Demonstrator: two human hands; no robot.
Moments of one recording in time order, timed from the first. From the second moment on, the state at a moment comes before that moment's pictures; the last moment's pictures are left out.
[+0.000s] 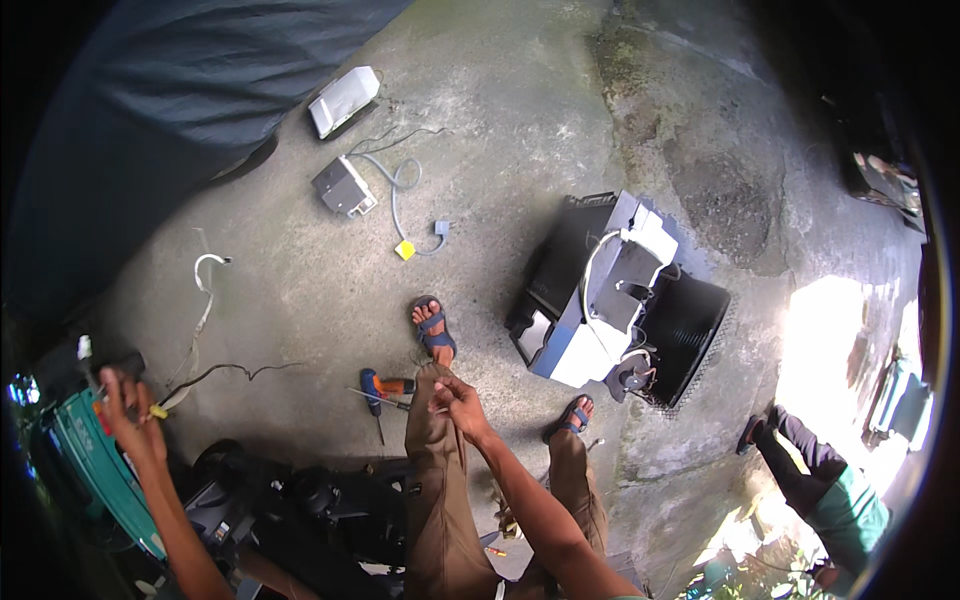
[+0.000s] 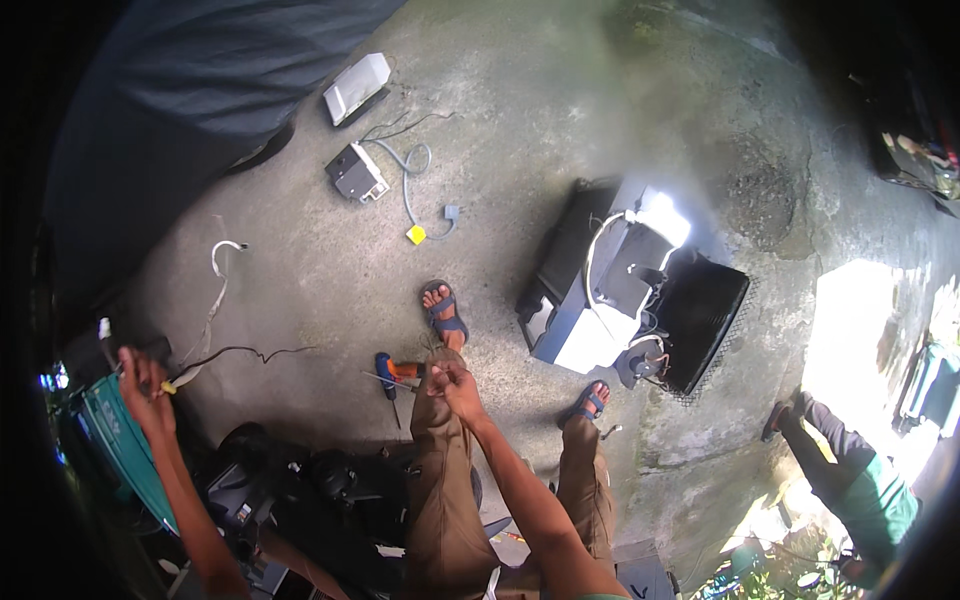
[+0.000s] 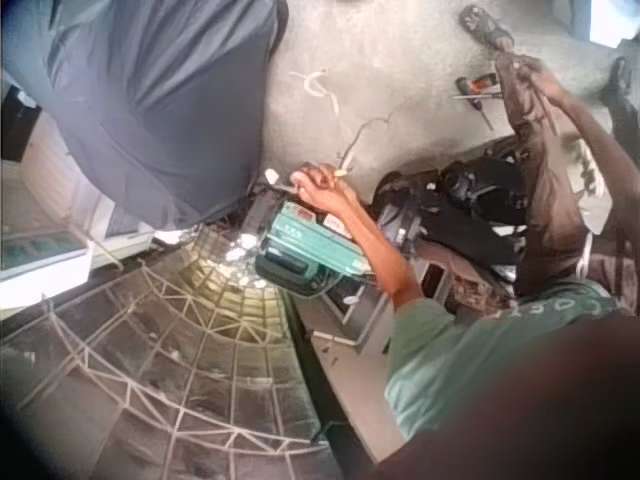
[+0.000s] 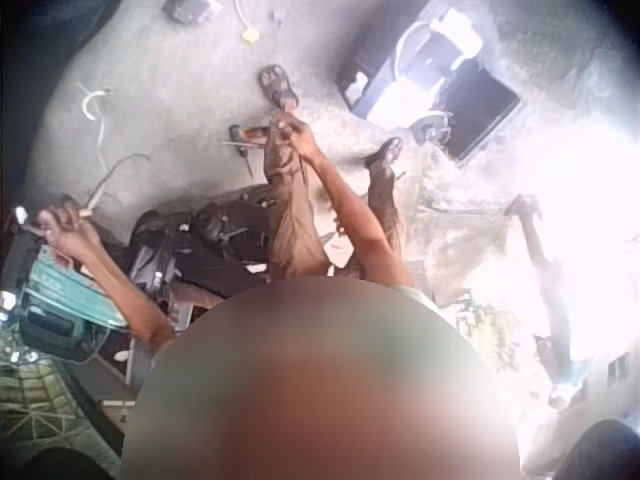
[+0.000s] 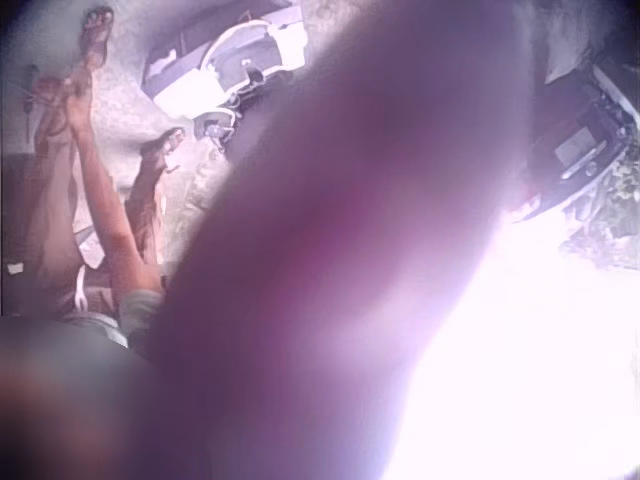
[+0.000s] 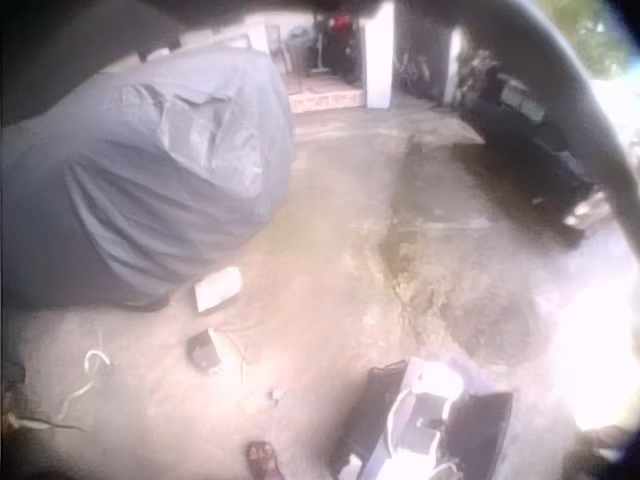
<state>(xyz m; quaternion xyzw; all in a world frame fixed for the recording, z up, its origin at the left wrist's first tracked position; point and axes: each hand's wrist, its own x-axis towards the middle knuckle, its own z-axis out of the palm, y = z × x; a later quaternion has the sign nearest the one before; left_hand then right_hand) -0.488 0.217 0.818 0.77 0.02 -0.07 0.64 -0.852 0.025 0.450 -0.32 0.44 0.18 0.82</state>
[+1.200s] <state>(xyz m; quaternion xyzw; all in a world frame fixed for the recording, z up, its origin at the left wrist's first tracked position) -0.663 -0.350 0.370 0.78 -0.51 -0.35 0.09 -1.283 -0.123 0.267 0.34 0.71 -0.54 0.30</state>
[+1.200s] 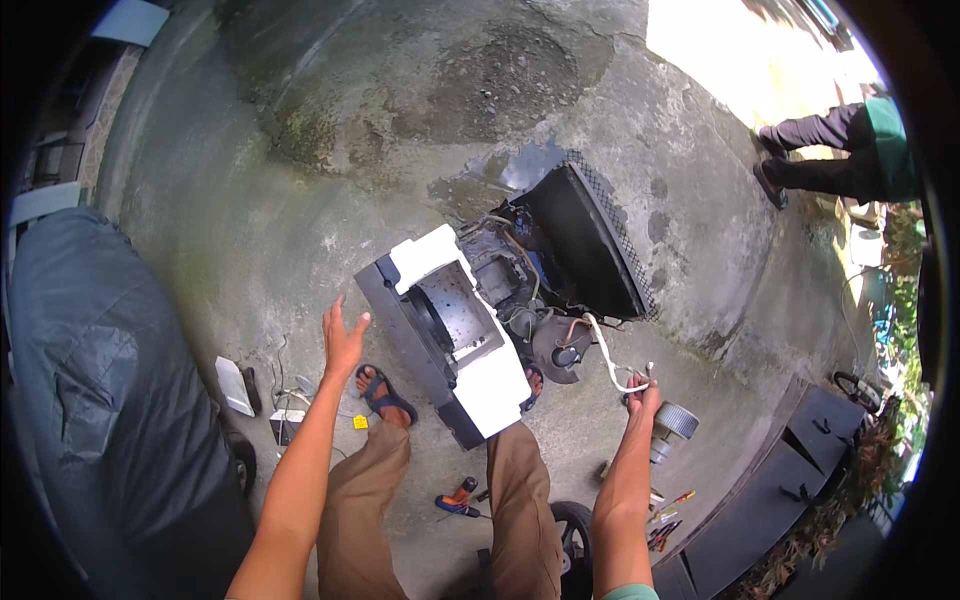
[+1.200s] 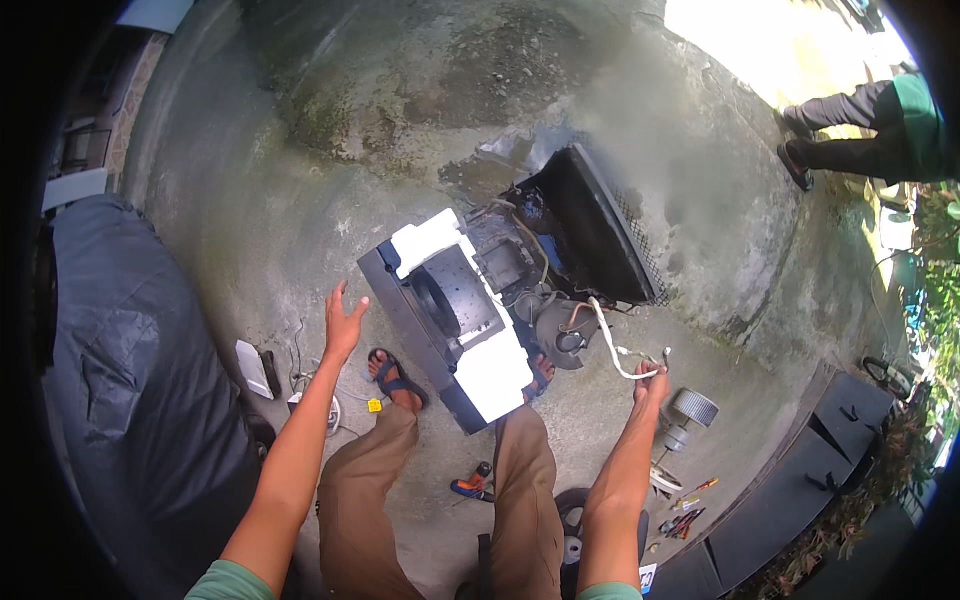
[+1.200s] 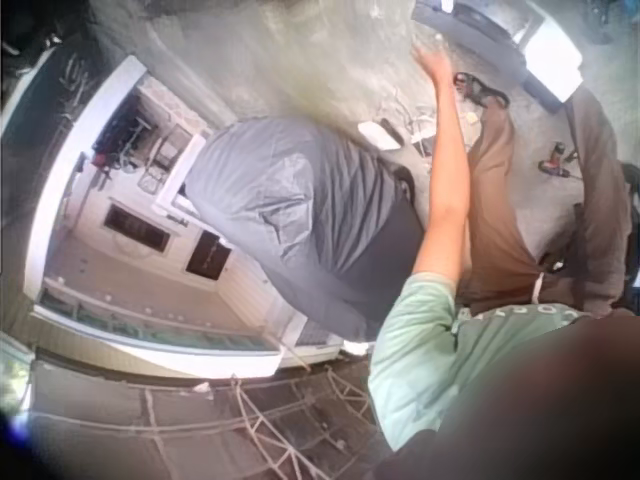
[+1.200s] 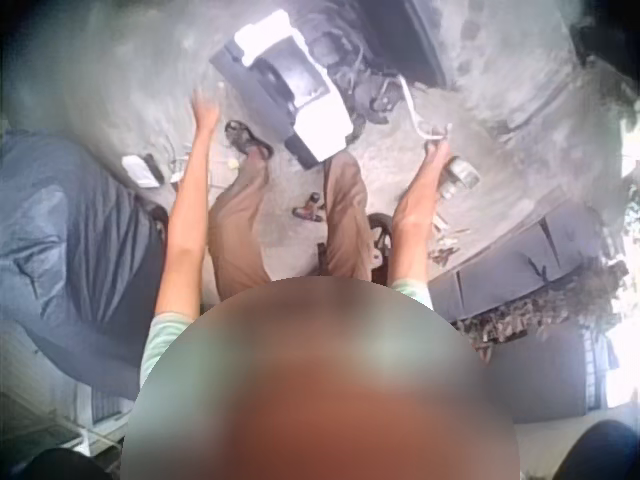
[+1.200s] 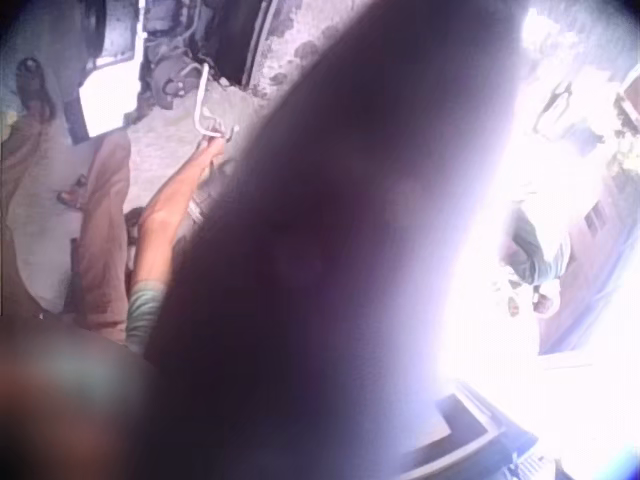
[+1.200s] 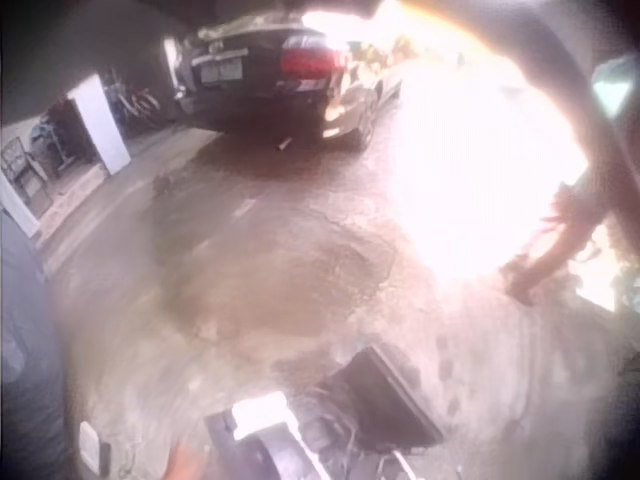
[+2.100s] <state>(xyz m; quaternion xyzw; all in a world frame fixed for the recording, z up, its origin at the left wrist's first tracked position) -0.750 -0.478 0.308 0.56 -0.76 -0.24 -0.21 -0.843 -0.122 0.387 -0.10 0.93 -0.07 0.35</state>
